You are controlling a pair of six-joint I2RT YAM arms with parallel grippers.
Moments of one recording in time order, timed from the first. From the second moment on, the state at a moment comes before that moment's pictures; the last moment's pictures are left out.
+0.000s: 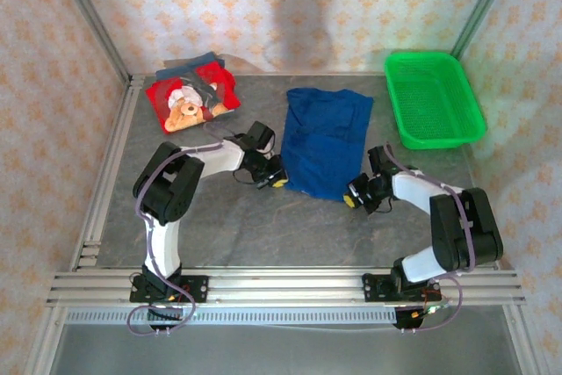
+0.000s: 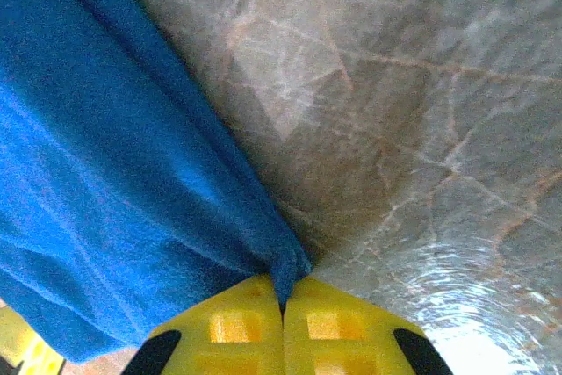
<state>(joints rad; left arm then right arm) -0.50 1.97 1.20 -0.39 0.49 -0.94 0.20 1.46 0.66 -0.45 -0.42 1.15</state>
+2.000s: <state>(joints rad) -0.31 1.24 1.07 -0.78 0.36 -1.00 0.50 1.33 1.18 -0.77 -0.22 1.17</state>
